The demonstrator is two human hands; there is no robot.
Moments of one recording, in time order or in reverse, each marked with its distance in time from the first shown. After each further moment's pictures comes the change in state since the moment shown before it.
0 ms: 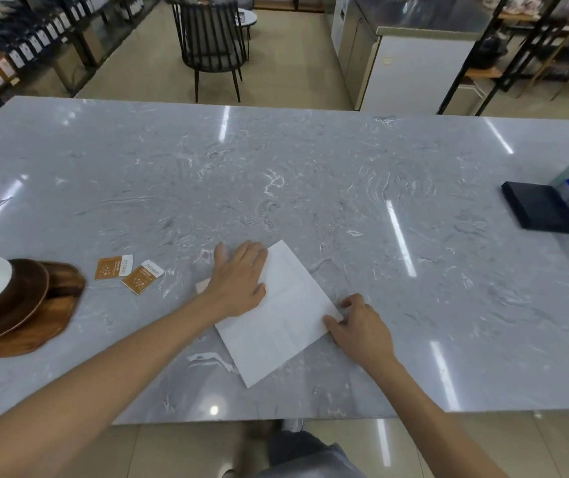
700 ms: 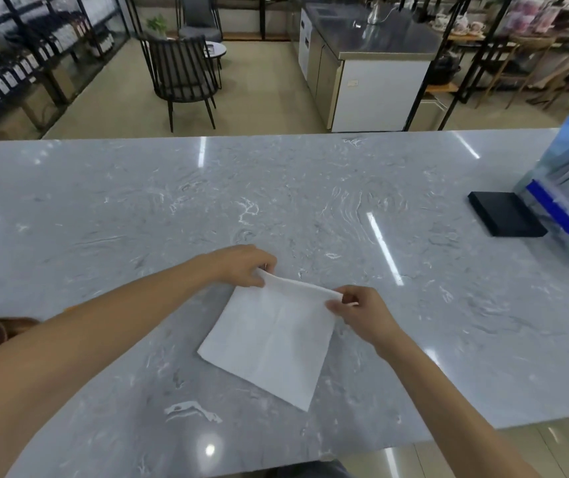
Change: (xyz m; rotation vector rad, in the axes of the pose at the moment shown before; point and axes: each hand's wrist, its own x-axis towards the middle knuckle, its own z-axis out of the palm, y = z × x) left_hand 0.113 -0.012 -0.063 -0.236 -0.283 0.439; right_hand 0.046 0.000 -0.066 0.519 -0.009 -0.069
